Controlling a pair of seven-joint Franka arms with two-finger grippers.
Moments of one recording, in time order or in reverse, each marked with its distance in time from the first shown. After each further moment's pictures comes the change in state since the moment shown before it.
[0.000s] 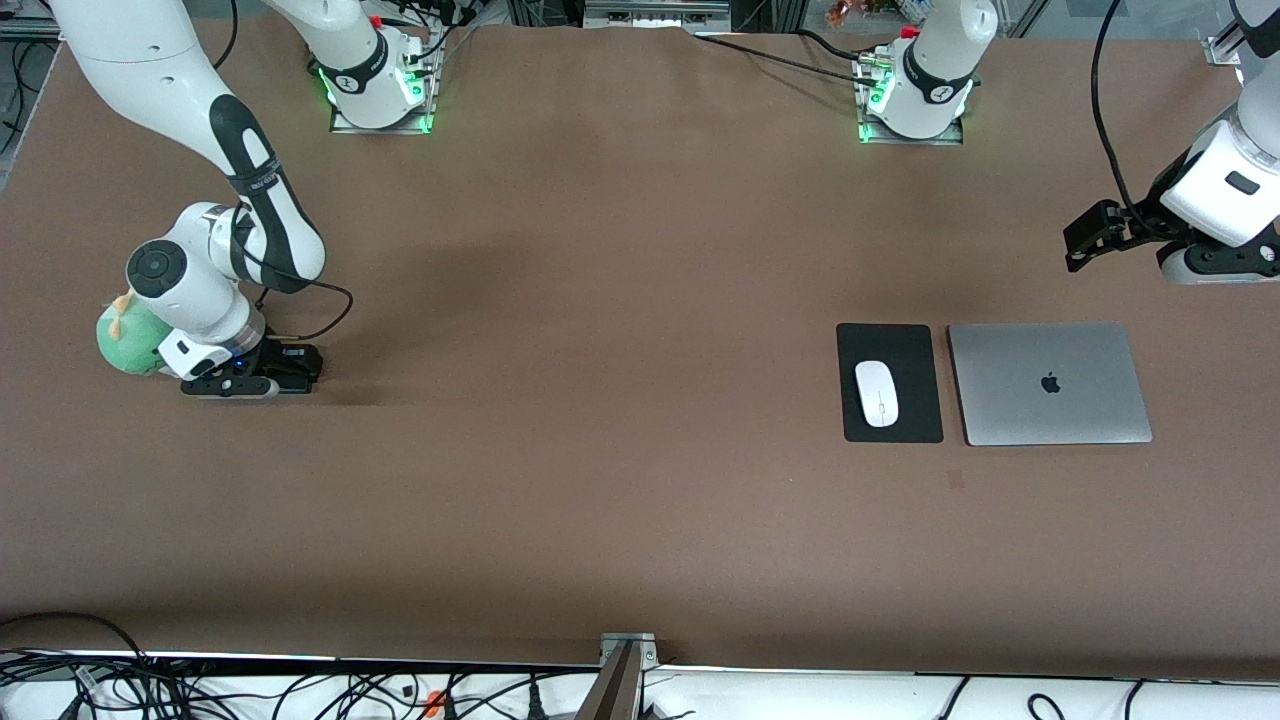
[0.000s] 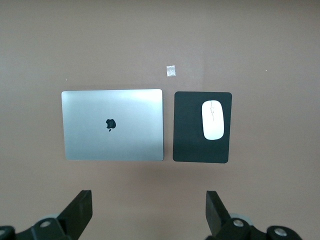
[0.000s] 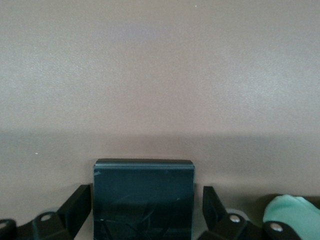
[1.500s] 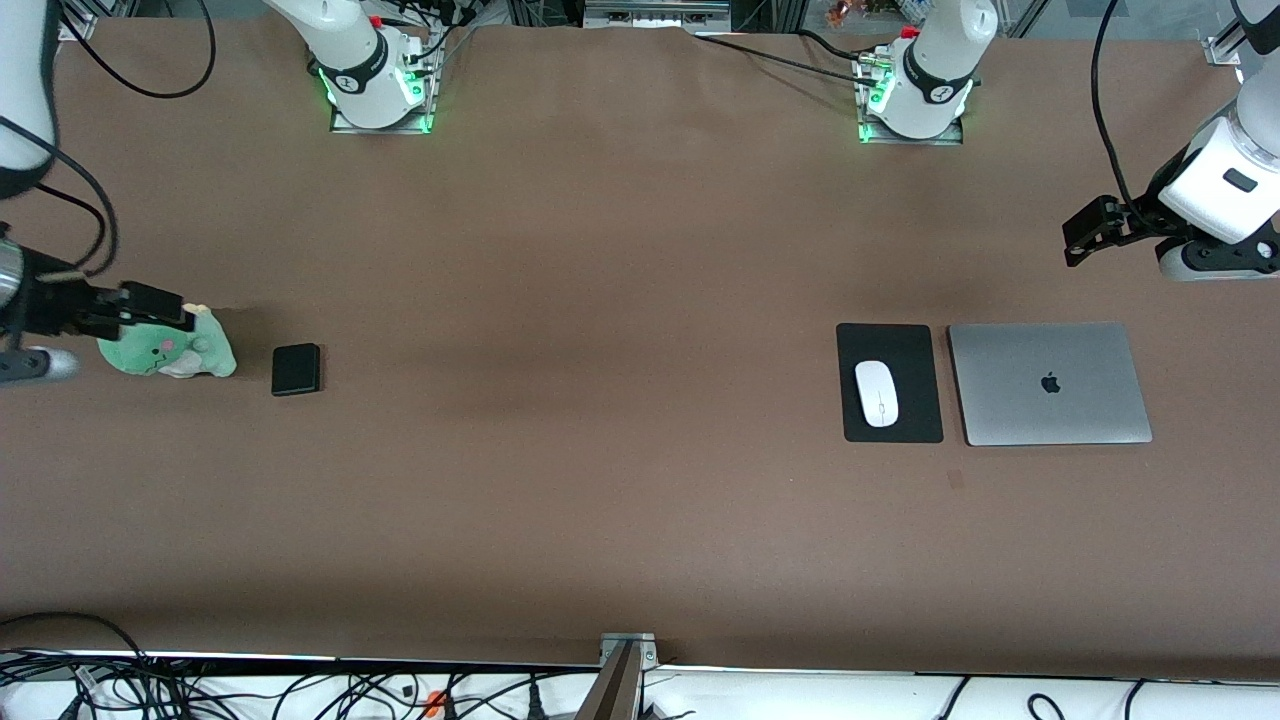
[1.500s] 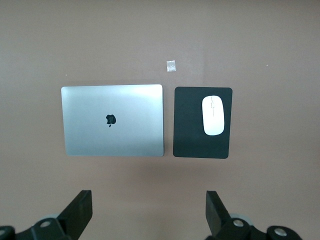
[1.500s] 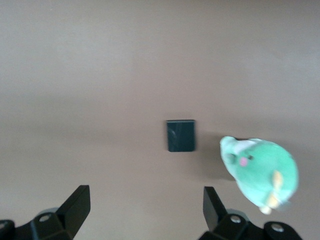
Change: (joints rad) left arm -0.001 -0.004 -0.001 0.000 0.000 -0.021 0.000; right arm -0.098 -0.235 0.063 0.790 -0.033 -1.215 0.010
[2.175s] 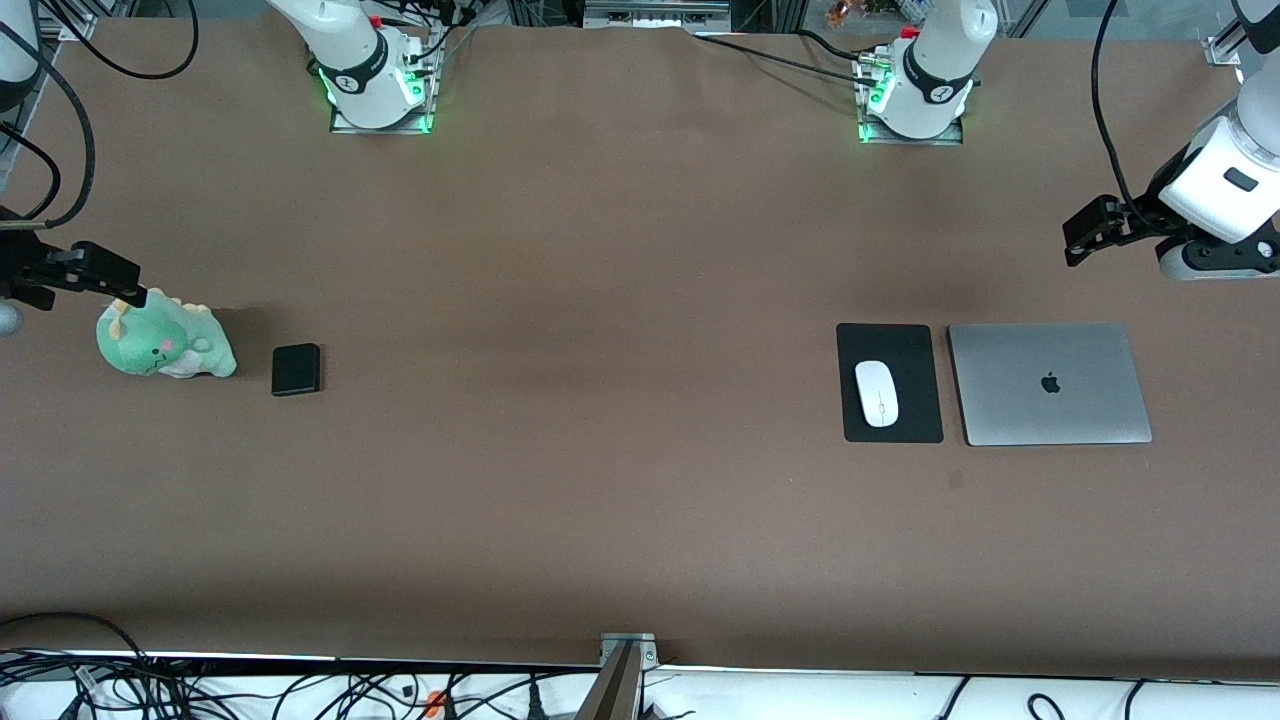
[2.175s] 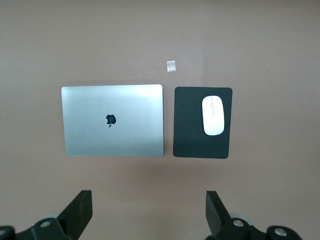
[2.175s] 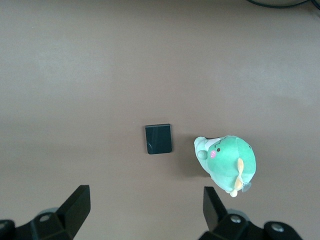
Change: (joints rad) left arm 0.000 -0.001 0.000 0.000 0.000 0.000 0.000; right arm -0.082 -0.071 0.149 -0.012 -0.137 0.036 0.096
